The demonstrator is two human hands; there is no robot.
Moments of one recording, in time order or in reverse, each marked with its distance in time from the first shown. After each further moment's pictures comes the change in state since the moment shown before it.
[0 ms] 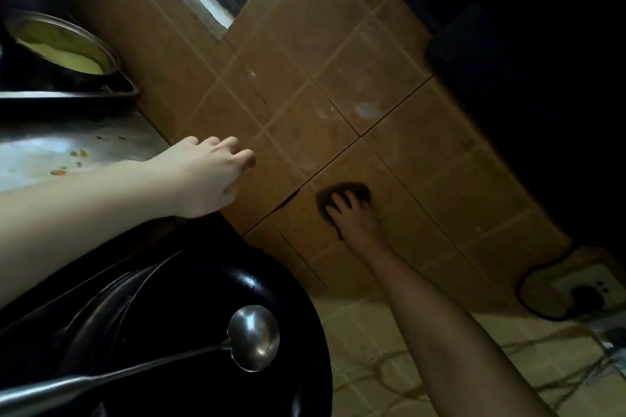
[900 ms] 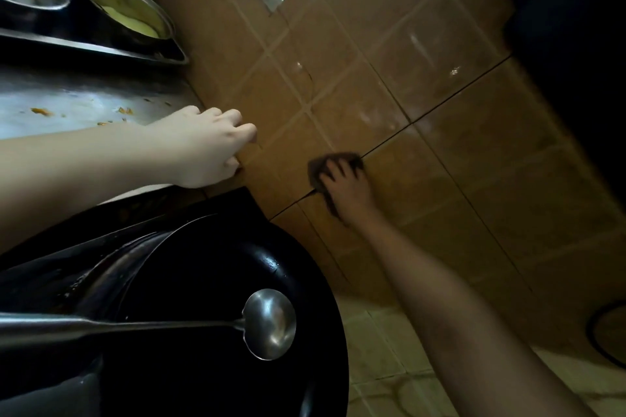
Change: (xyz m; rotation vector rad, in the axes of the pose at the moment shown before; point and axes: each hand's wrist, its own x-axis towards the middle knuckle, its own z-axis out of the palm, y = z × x) left_hand -0.025 -0.008 0.034 0.056 -0.081 -0.170; right_hand 0.071 -0.047 0.000 0.000 0.127 -0.145
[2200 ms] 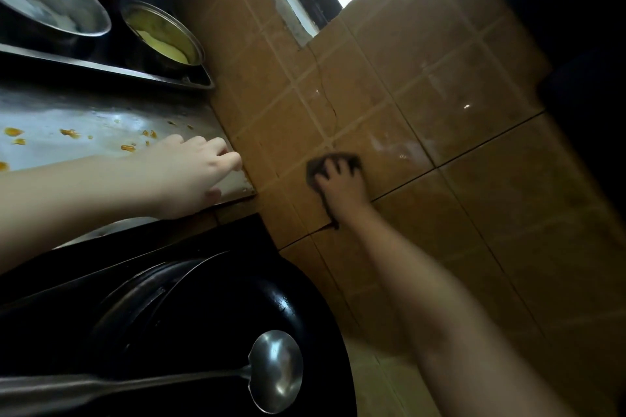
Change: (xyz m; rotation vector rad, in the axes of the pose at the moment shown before) left_hand -0.010 -0.045 0.021 -0.052 -0.071 -0.032; right_hand 0.076 -0.019 -0.046 -0.040 -0.051 -0.059
